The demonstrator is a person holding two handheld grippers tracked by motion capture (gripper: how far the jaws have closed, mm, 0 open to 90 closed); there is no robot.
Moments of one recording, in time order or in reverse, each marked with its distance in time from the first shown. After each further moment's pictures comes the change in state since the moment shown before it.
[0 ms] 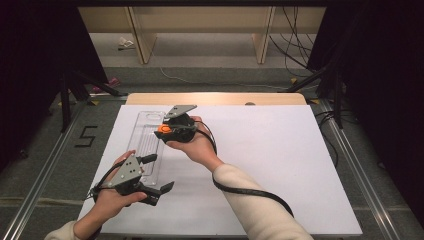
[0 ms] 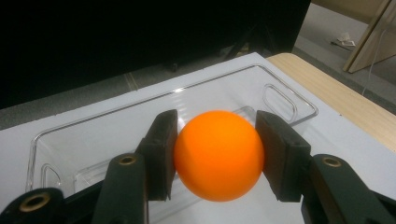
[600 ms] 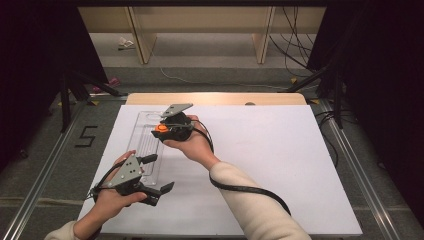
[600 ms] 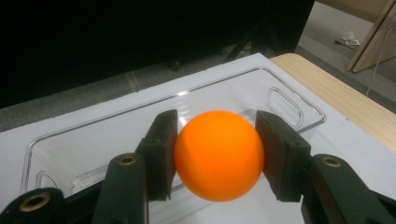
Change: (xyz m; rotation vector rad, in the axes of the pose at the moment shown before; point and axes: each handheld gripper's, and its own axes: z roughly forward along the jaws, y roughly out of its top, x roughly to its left) left arm 0.000 0.000 0.000 0.000 0.000 0.004; right arm 0.000 0.004 0.010 0.008 0.010 -0.003
